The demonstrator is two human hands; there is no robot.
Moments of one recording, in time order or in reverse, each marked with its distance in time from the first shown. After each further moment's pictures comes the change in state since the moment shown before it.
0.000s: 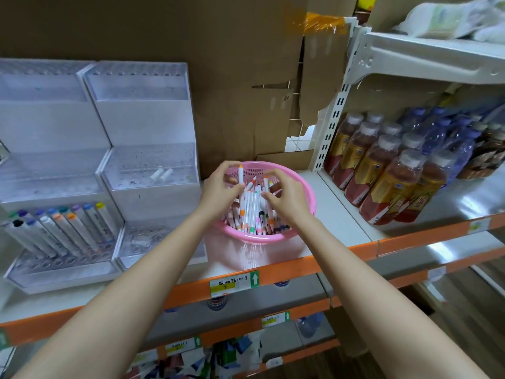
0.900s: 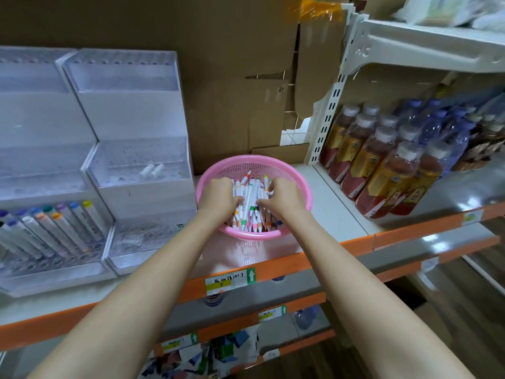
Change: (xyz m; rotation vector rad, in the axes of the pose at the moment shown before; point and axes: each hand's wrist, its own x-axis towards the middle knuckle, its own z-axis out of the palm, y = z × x) left_hand 0.004 -0.008 0.022 0.720 -0.113 -0.104; right_hand 0.005 0.005 0.007 -0.325 -0.166 0.246
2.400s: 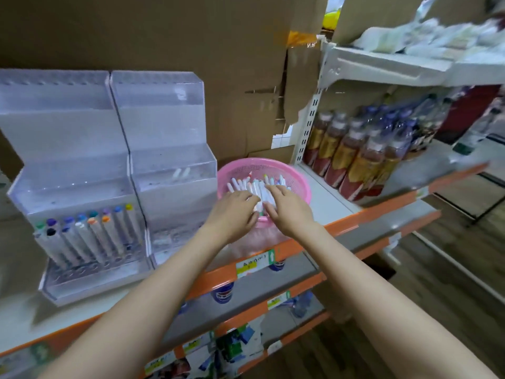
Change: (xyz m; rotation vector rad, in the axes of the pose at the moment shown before) left_hand -0.062 -0.036 -0.033 0.118 0.019 0.732; right_hand -0.080 -0.034 0.006 -0.281 0.127 -0.098
